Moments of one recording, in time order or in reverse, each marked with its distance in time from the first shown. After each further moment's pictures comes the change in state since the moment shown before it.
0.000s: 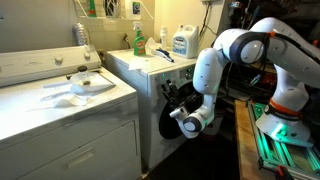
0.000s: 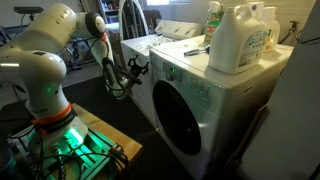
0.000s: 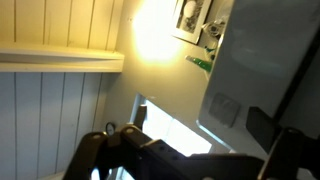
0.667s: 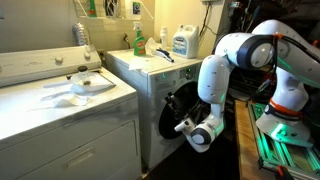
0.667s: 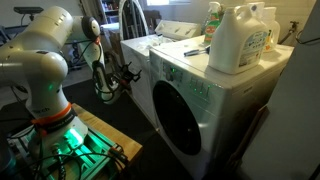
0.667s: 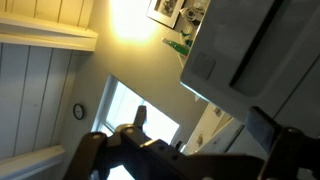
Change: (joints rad) arm 0.071 0.029 0.081 -0.041 0.112 0.071 -0.101
